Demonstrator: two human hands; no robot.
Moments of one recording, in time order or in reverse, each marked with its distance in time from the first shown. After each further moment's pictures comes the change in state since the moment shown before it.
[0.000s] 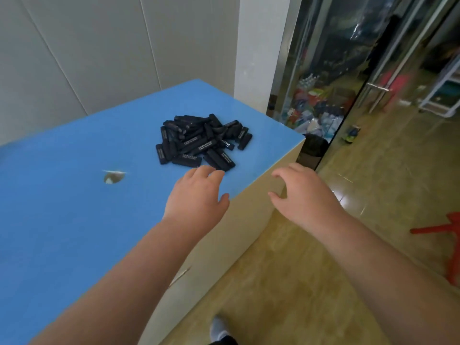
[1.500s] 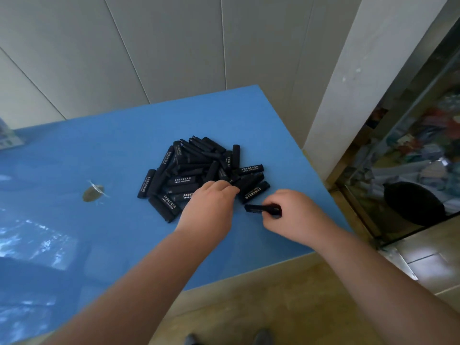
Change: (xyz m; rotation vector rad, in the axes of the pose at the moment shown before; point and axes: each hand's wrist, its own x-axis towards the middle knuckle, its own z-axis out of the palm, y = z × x) left_hand 0.223 0.033 0.077 0.010 0.041 -0.399; right_hand 0.304 0.111 0.074 0.268 -0.412 -0.538
